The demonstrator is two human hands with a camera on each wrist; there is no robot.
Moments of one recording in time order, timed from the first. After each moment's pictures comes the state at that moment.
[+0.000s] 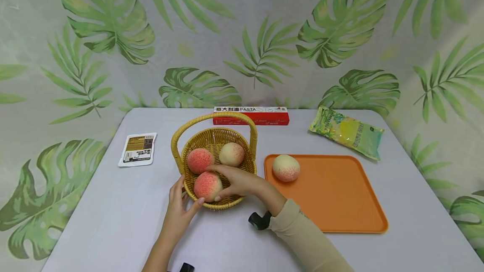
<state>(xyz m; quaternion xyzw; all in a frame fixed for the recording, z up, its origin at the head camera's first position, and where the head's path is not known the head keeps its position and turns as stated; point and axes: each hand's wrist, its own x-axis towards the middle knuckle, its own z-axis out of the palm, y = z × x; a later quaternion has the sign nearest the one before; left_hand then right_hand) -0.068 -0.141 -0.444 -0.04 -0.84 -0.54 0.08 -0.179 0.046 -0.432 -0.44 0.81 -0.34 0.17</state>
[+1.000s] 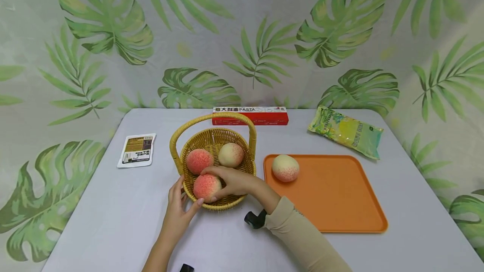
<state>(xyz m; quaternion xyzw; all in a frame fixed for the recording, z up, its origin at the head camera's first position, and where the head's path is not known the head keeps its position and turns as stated) -0.074 -0.146 -0.463 -0.03 -0.84 -0.54 0.08 -0.184 0.038 -0.435 -0.44 0.80 -0.35 0.20</state>
